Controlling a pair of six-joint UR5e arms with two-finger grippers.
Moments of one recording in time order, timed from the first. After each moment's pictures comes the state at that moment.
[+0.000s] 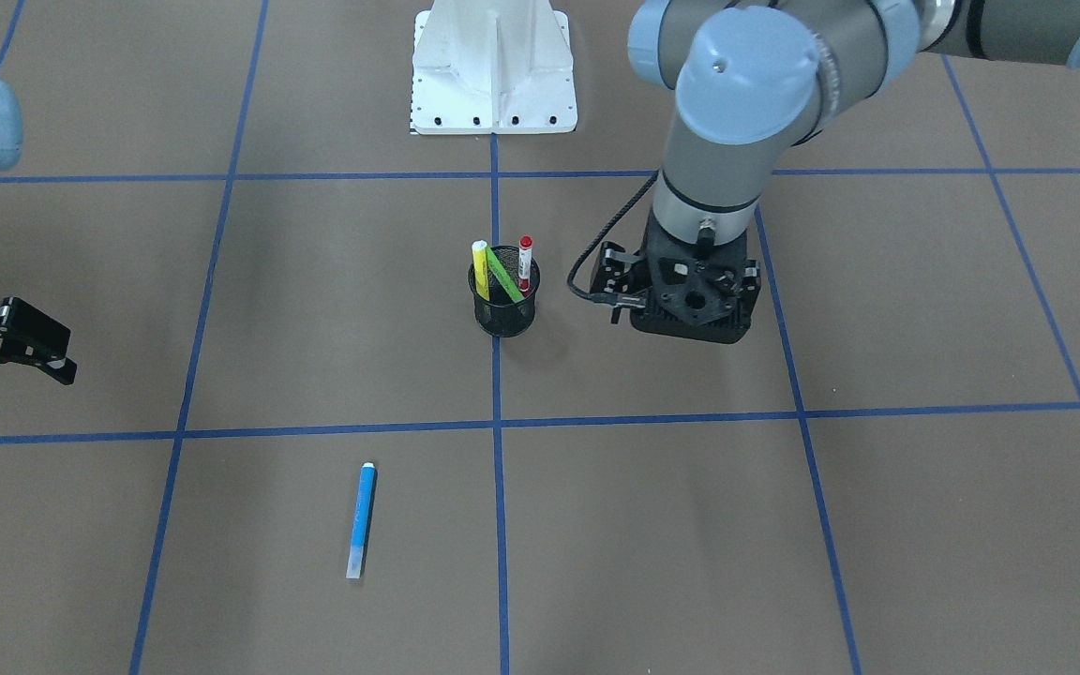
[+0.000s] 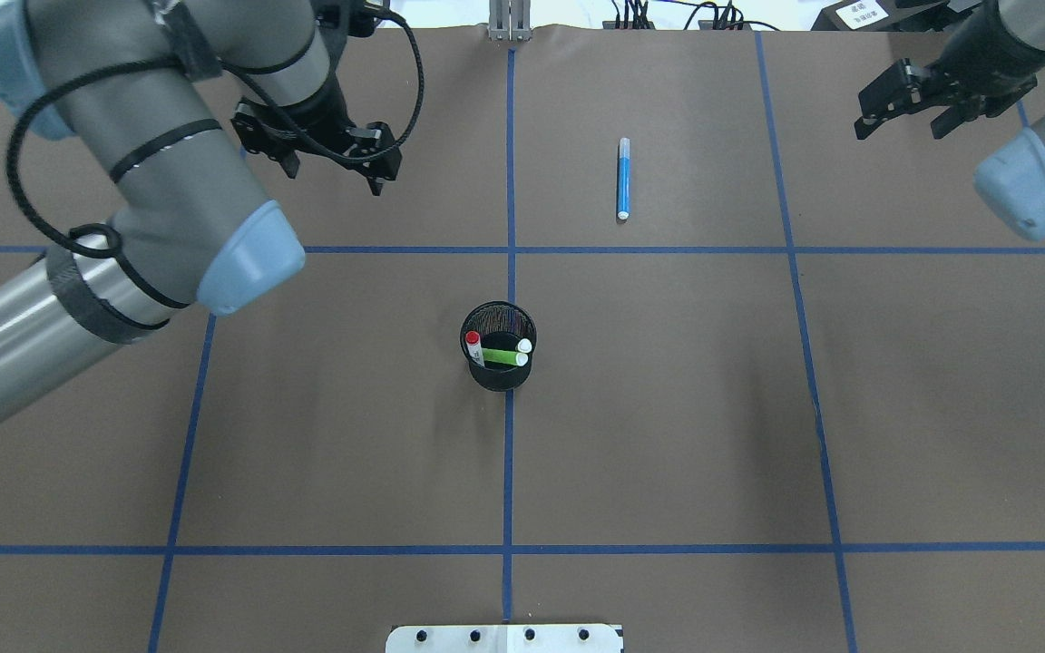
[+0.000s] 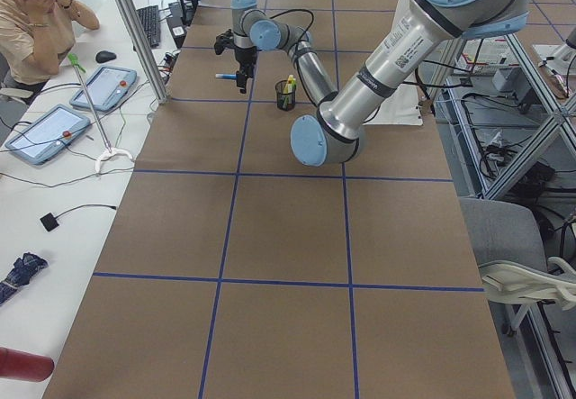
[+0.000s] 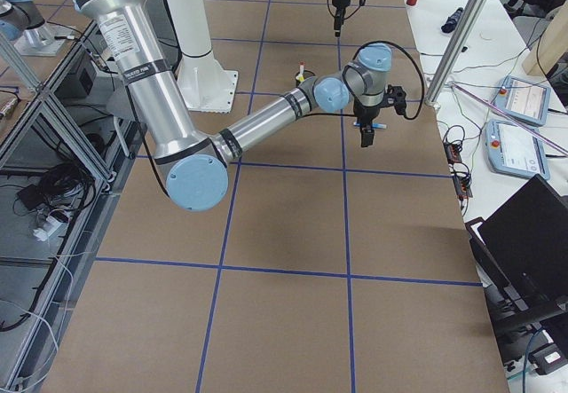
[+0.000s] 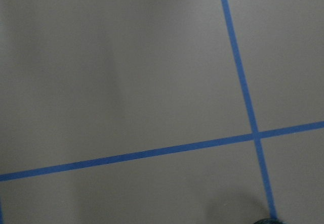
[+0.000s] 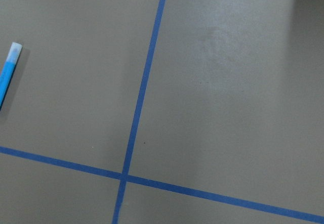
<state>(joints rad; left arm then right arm) -0.86 -2.35 -1.71 -1.29 -2.07 -0.67 1.15 -1.12 1.72 -1.62 2.29 0.61</state>
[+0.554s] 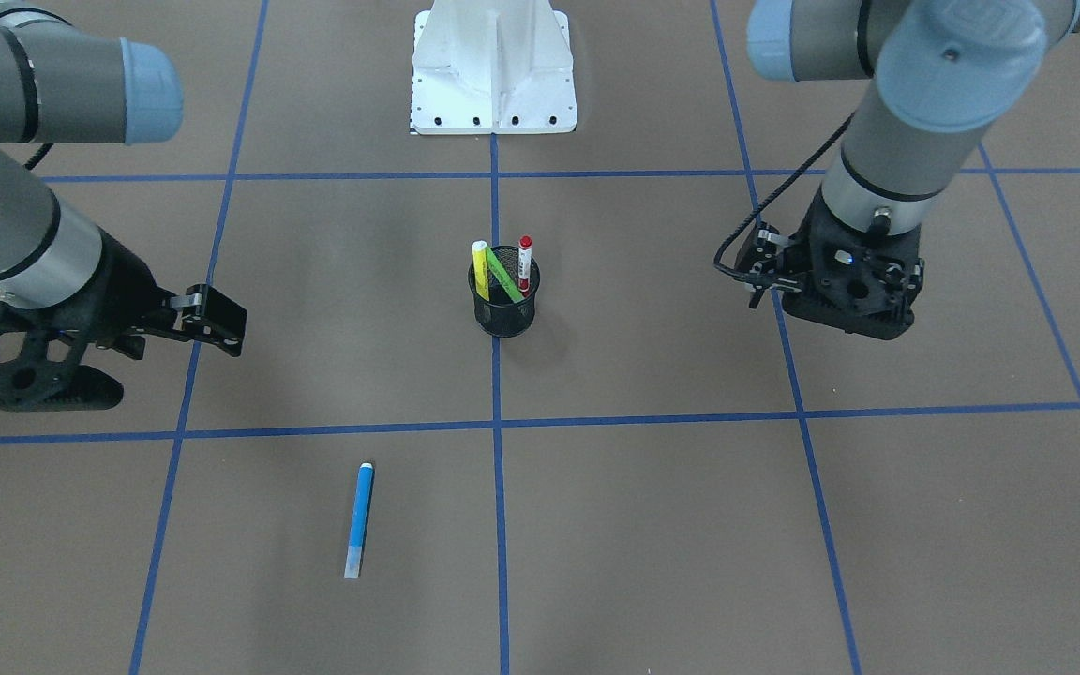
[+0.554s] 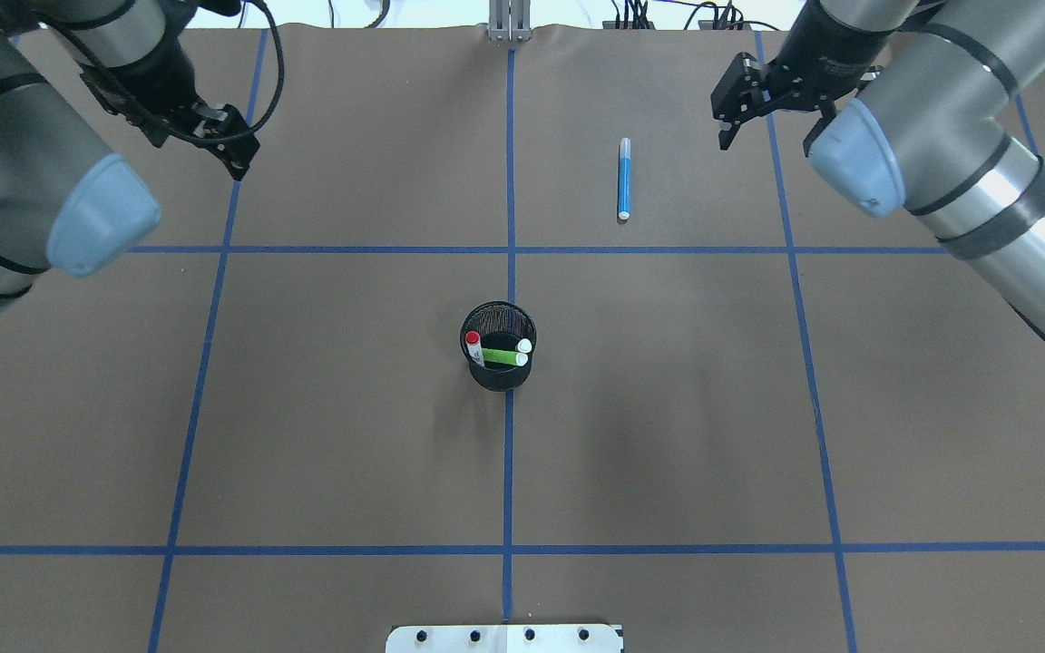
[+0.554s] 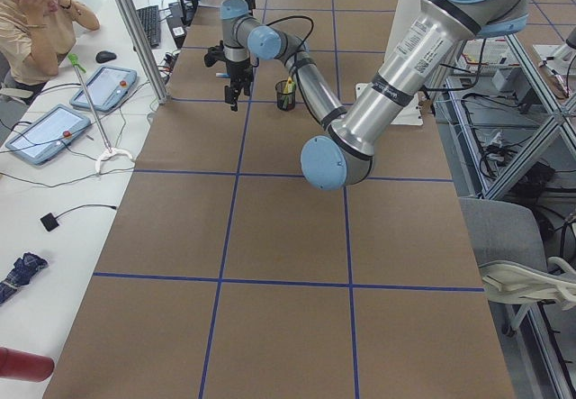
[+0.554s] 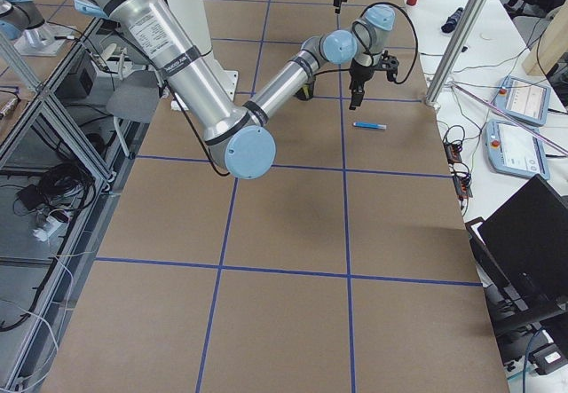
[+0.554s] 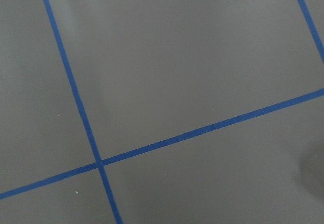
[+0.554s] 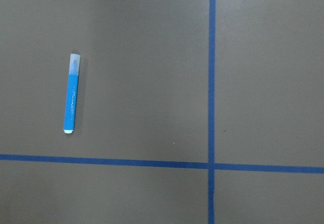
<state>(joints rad) -1.02 -2.19 -1.79 -1.22 -2.14 -0.31 1.02 -0.85 1.65 -1.91 2.34 0.74</state>
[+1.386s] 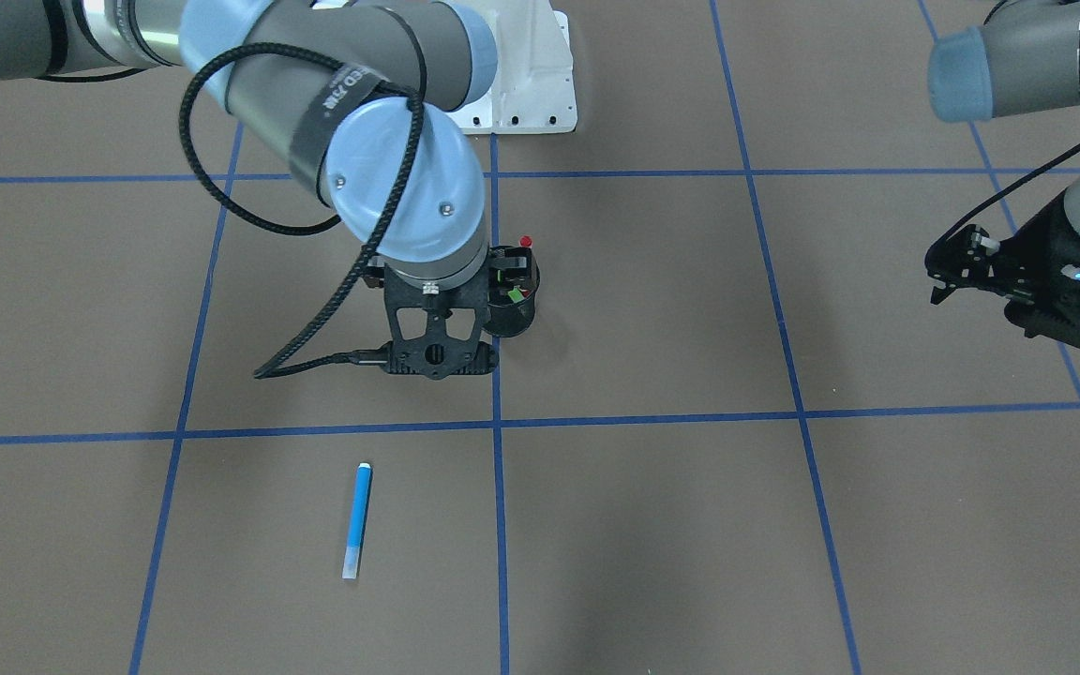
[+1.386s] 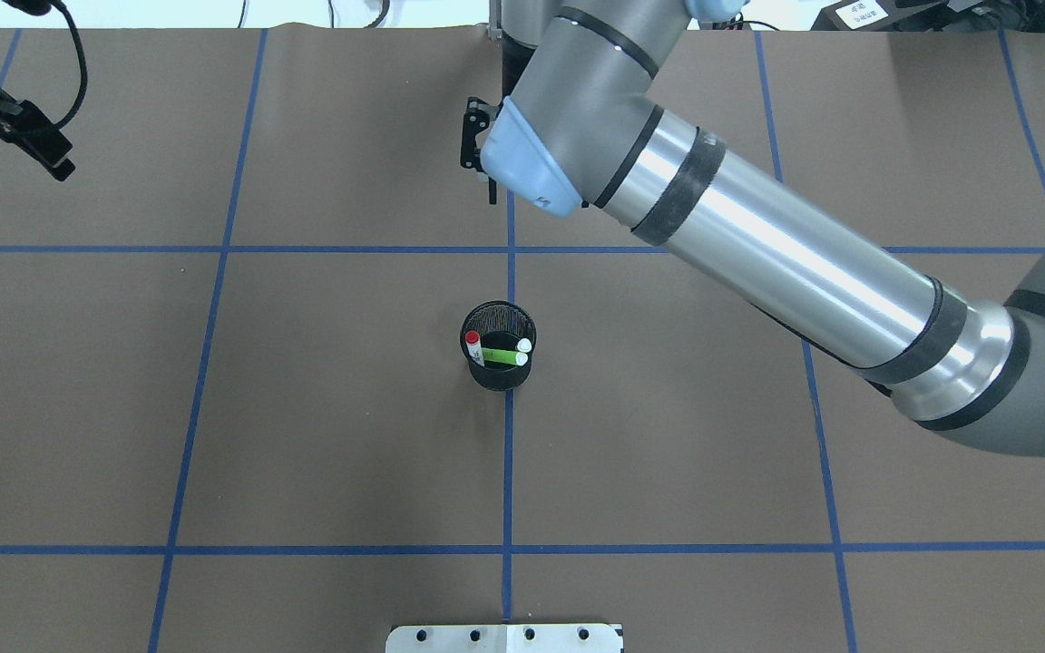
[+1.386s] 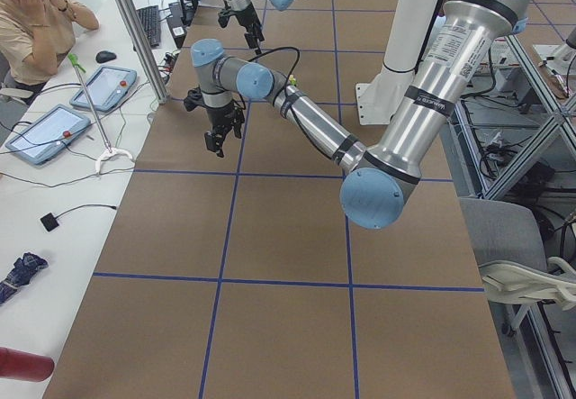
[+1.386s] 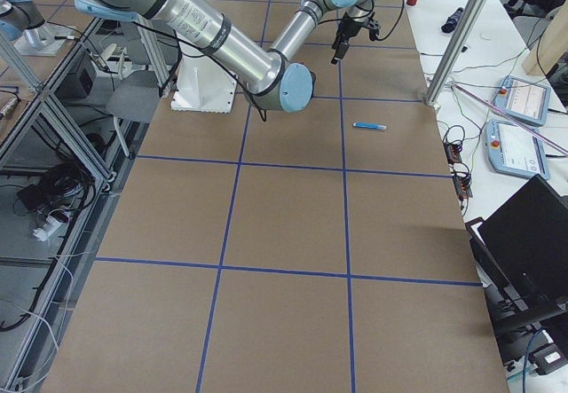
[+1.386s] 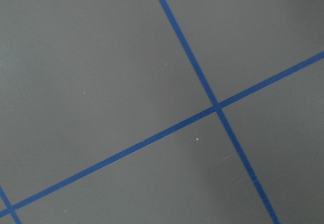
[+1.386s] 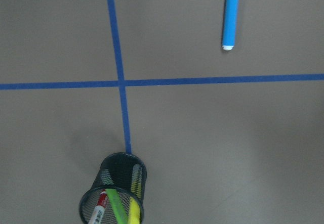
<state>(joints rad) -1.19 -1.99 -1.78 -1.22 -2.24 0.02 0.79 -0.42 1.29 -2.11 2.36 0.81</state>
